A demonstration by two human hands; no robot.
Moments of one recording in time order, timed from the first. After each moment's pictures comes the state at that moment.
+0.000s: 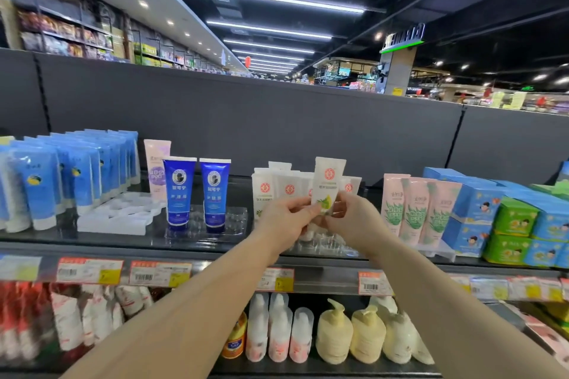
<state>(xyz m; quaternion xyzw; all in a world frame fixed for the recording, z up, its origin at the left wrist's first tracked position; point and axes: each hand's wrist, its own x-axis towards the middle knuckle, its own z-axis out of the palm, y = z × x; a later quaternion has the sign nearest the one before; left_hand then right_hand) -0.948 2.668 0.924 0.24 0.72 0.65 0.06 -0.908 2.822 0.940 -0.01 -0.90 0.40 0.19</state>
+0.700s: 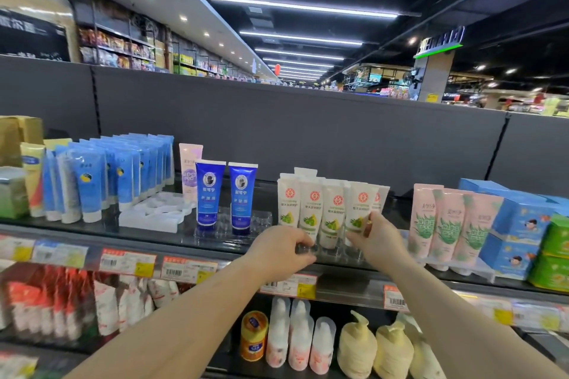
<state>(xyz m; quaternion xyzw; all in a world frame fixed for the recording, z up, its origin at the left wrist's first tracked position) -0.955 2.626 0.897 0.30 0.91 0.27 -0.04 -0.943 2.846 0.901 -0.12 -0.93 0.29 0.17</state>
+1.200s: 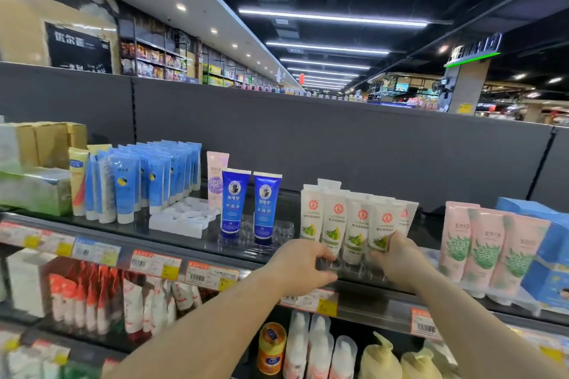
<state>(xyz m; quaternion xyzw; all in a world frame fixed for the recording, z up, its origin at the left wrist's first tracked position) -0.956 2.624 0.894 0.29 0.91 0.28 -0.02 -0.954 2.843 0.910 -0.14 -0.94 0.29 0.08</state>
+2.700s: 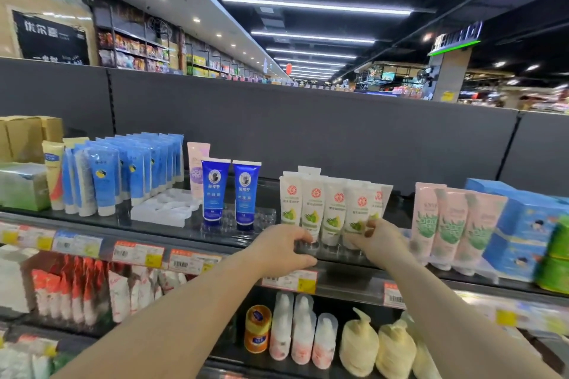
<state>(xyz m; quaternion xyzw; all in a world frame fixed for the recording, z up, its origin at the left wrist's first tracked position) -0.955 2.625 0.895 0.29 0.91 0.28 0.00 -0.932 2.842 0.907 -0.16 -0.92 0.35 0.13</state>
